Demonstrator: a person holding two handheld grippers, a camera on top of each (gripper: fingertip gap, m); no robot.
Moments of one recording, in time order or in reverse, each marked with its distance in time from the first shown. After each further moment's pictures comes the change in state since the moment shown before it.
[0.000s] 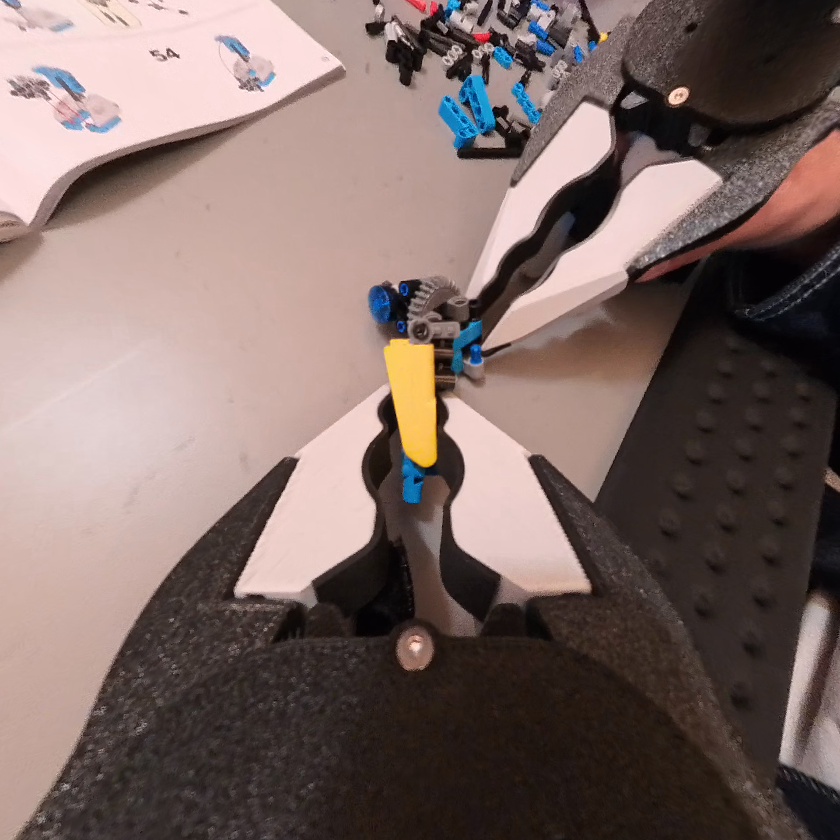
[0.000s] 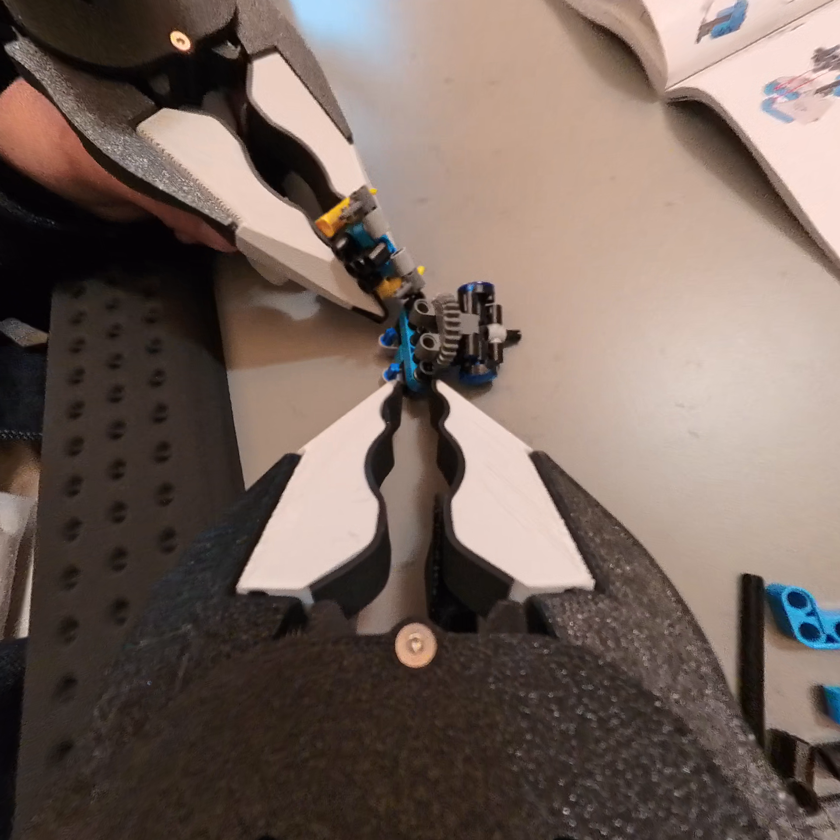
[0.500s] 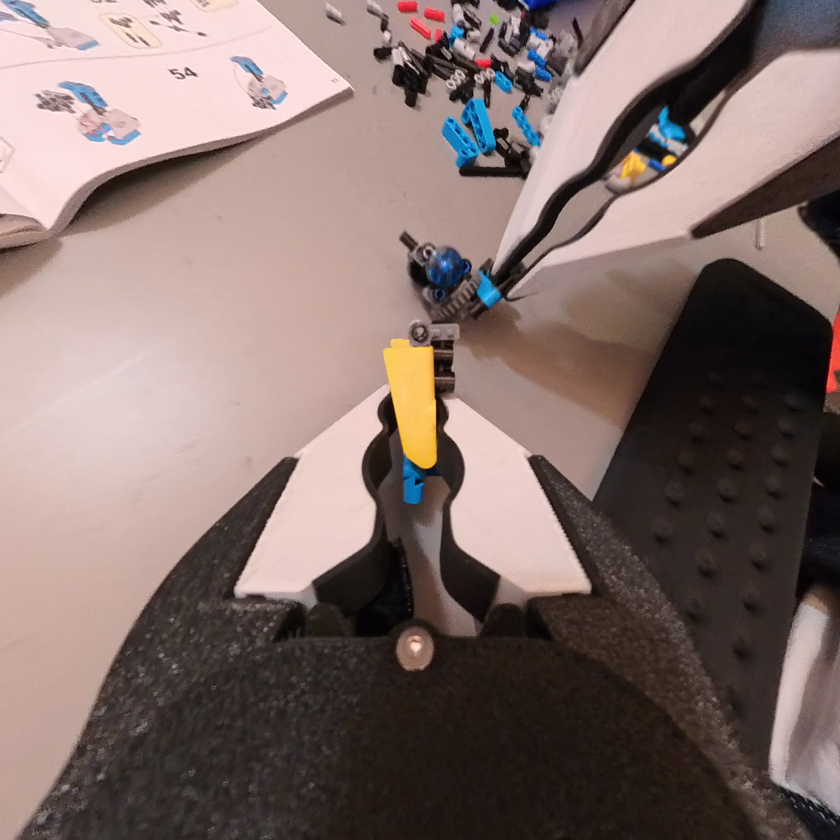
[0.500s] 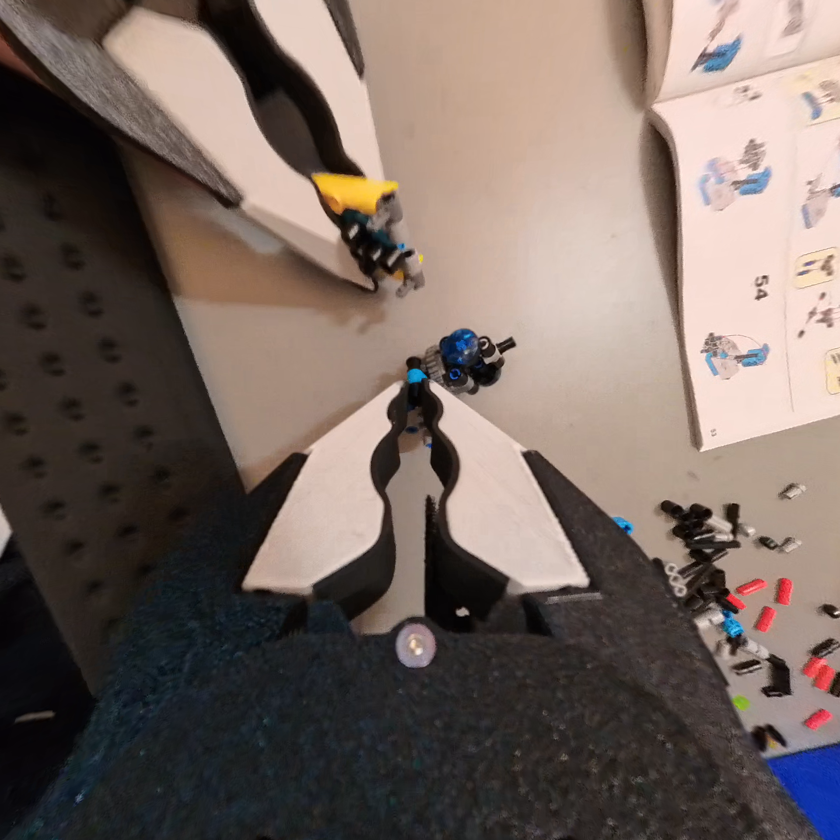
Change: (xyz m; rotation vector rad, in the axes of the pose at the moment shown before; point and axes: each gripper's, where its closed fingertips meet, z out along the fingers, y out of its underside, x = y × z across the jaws) left arm -0.001 -0.004 -0.003 0.027 -0.001 -0.018; right arm 0.003 -0.017 -0.028 -0.442 0.225 -0.265
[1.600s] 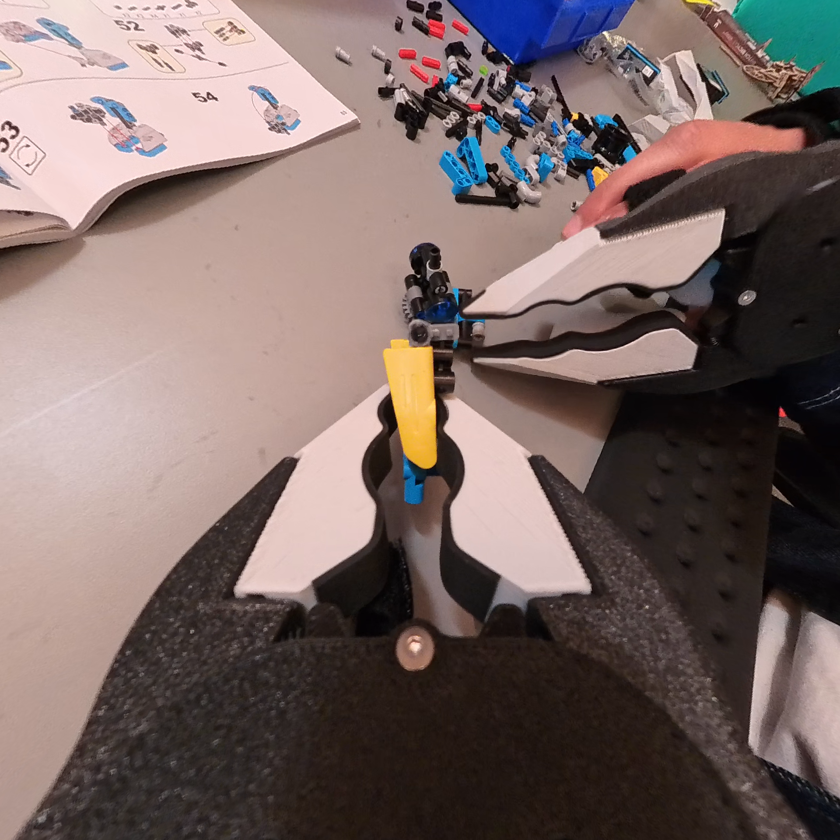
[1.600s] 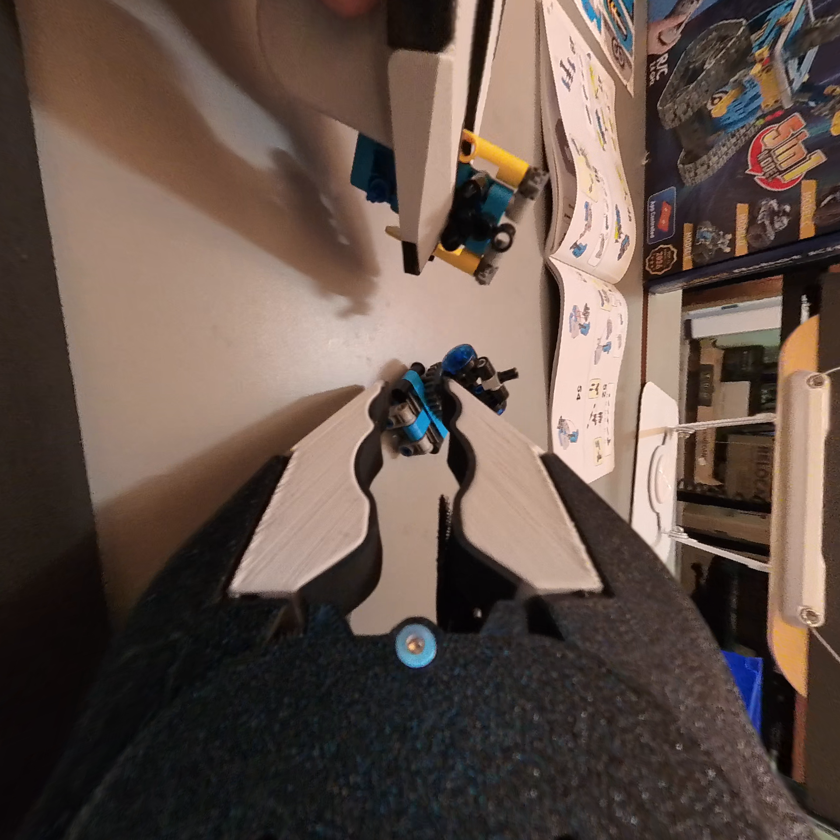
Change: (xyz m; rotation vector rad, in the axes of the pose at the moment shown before) left arm -0.003 -0.005 -0.010 0.061 0.042 -0.044; right arm -0.002 -0.003 0.023 0.186 0.527 -0.482
